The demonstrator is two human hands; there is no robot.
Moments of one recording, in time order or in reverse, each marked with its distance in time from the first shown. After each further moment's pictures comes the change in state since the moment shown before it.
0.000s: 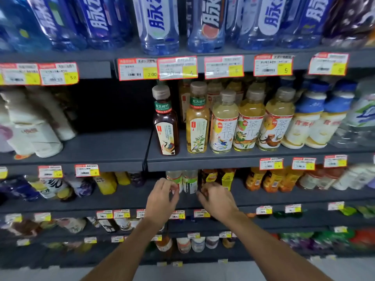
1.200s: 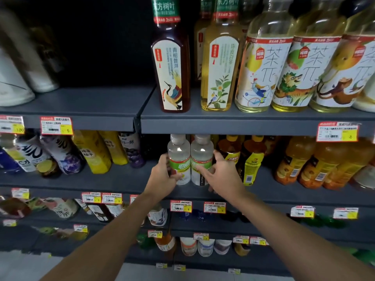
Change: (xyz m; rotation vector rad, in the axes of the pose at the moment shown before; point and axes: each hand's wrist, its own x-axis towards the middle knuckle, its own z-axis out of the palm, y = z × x) left_hand 0.025 -0.103 0.100 -0.435 -0.086 -0.386; right_hand 0.065 0.033 0.106 0.421 0.079 -0.015
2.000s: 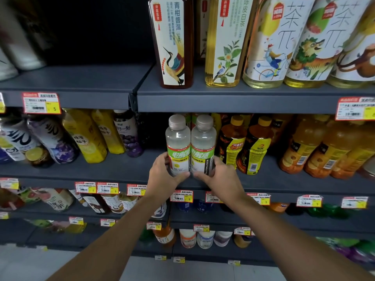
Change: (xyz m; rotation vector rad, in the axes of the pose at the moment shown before) left_hand -0.024 -0.025 0.017 0.027 0.110 0.024; right_hand -0.016 0.050 0.045 -0.060 0.045 -0.006
